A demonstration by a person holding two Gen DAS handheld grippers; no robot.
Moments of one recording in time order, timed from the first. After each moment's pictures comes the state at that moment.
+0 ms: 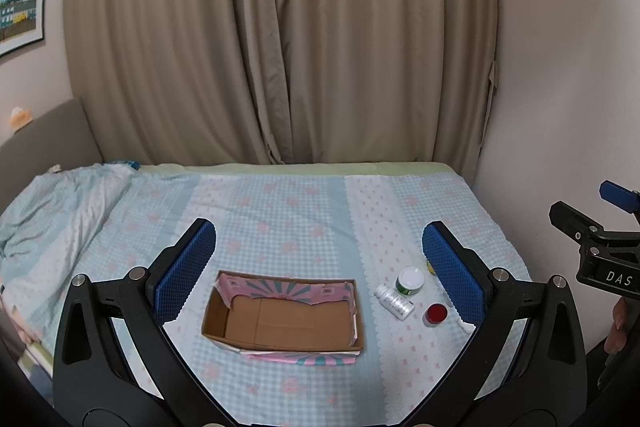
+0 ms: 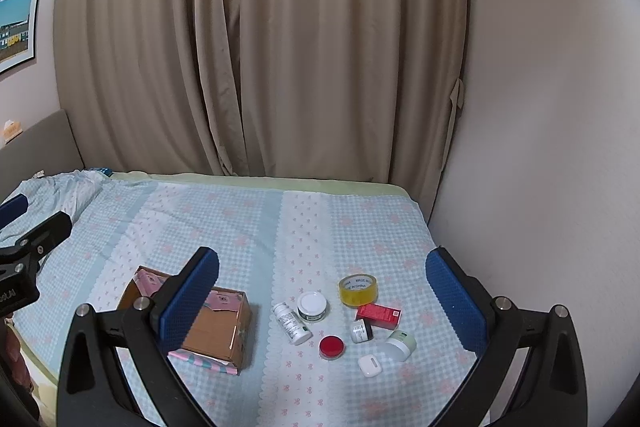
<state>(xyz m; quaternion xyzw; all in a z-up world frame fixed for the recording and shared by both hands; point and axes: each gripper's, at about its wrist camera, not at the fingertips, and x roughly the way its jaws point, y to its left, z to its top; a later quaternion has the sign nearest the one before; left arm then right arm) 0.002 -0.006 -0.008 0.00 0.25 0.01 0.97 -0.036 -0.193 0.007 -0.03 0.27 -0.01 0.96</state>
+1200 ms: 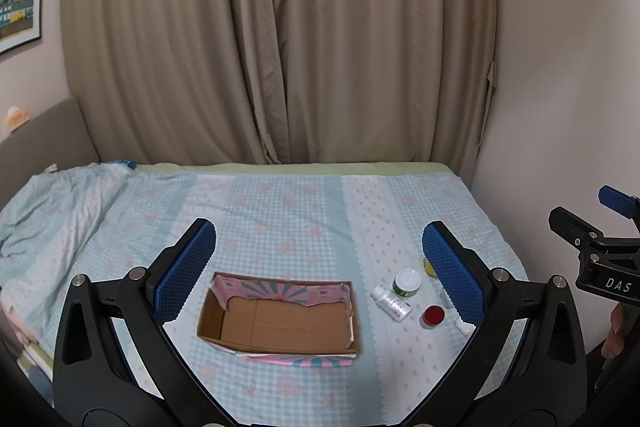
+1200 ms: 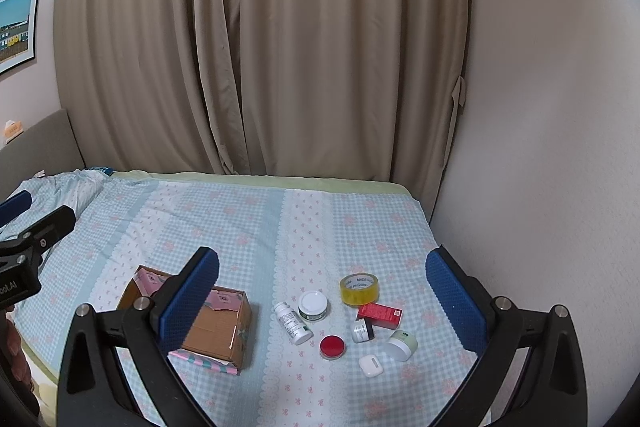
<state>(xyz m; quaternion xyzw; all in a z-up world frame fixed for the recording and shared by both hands) 0.006 -0.011 -0.002 0.00 0.25 0.00 0.97 -0.035 -0.194 0.008 -0.03 0.27 -0.01 0.96</state>
